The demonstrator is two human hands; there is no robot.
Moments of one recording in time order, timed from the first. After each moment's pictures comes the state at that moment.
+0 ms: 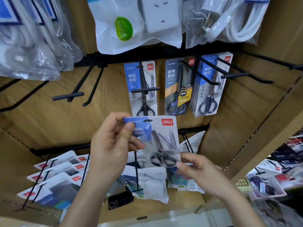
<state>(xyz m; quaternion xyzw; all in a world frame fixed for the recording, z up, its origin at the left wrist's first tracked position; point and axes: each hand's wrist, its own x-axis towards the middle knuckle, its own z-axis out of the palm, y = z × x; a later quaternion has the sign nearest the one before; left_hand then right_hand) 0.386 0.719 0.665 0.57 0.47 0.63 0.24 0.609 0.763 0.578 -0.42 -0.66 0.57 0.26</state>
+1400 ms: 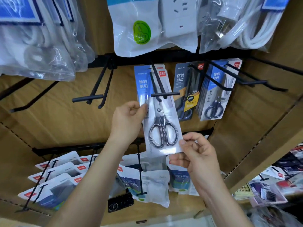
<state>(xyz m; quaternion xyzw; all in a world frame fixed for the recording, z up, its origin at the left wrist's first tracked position) 0.364 0.794 0.664 0.49 0.62 0.54 0.29 0.546 0.758 0.616 -0.41 -0.38 0.62 0.55</state>
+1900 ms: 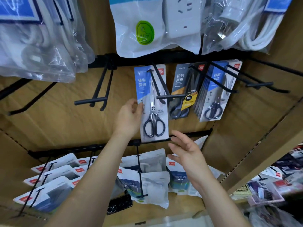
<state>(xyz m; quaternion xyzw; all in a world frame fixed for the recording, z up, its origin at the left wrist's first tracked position) 0.346 0.841 0.639 0.52 0.67 0.48 0.22 0.533 0.784 0.590 -0.49 -0.45 0.61 0.44</state>
